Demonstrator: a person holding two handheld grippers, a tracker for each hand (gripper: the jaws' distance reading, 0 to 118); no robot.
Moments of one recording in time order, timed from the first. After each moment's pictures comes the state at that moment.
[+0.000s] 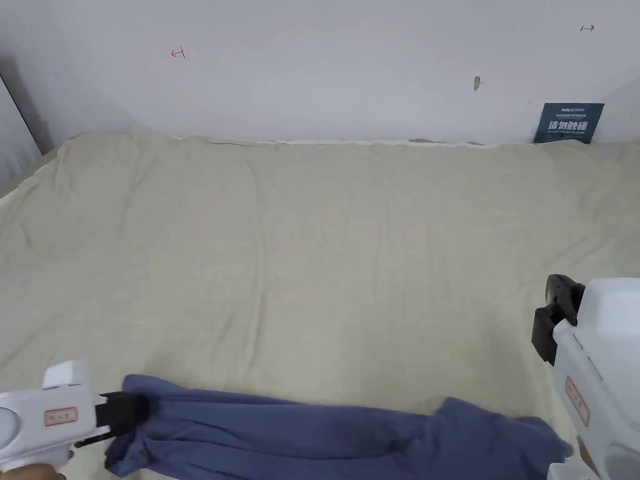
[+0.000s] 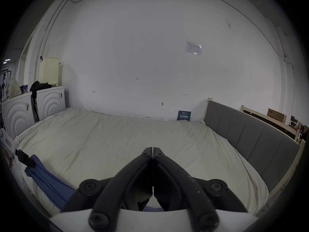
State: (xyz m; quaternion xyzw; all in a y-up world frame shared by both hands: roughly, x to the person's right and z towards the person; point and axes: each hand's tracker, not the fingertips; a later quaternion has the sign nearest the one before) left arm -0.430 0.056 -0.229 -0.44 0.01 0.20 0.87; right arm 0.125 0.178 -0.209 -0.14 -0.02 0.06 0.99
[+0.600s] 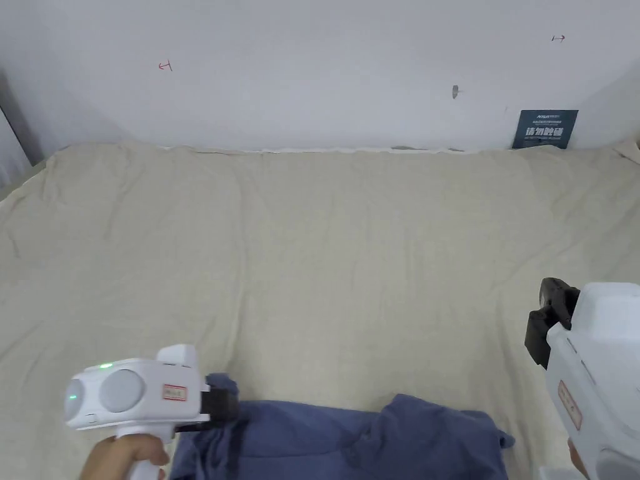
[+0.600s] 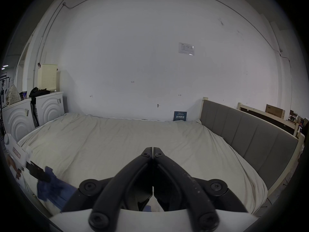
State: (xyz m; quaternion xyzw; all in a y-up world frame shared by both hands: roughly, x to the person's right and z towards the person) left arm -0.254 0.057 -0.266 -0.51 -0.10 0.15 0.84; right arm 0.161 0.183 -0.182 -0.13 -0.03 0.04 0.99
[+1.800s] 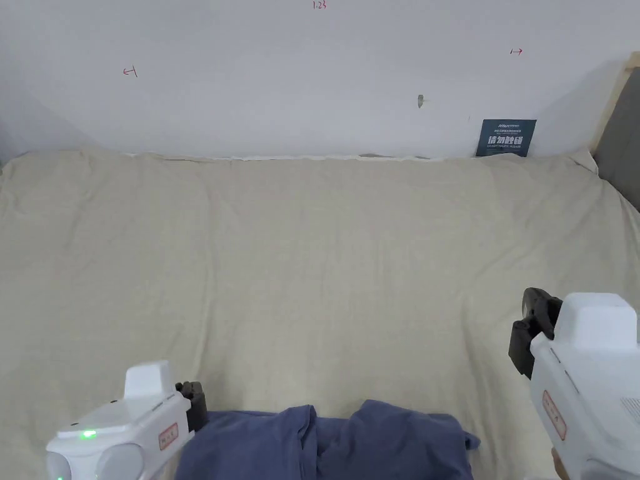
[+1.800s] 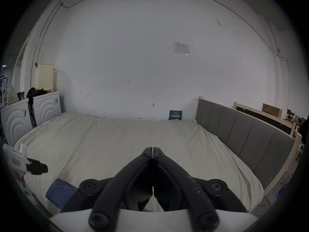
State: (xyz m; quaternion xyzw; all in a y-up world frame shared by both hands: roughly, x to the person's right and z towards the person) left arm -0.232 0.048 -0.228 -0.34 -0.01 0.09 0.94; right arm 0.174 0.185 -0.174 -0.13 -0.04 0.04 0.99
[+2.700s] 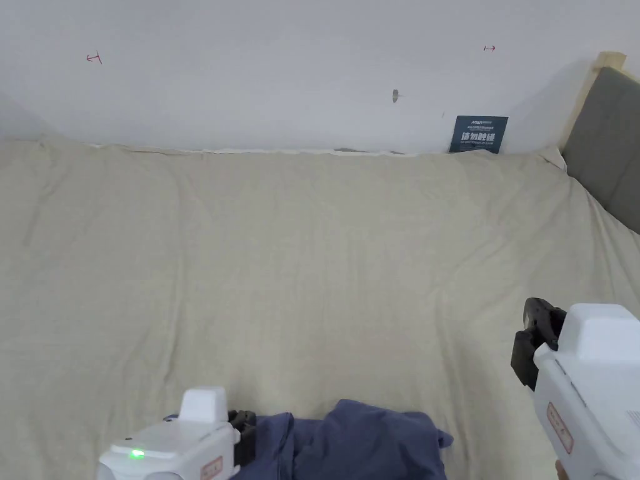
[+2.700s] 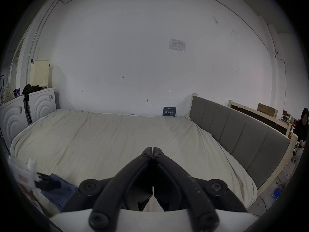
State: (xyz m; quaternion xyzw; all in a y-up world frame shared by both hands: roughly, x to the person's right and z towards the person) left arm -0.175 0.035 -0.229 -0.37 -0.15 0.09 0.91; right arm 0.195 0.184 -0.169 -0.15 -0.07 0.05 0.99
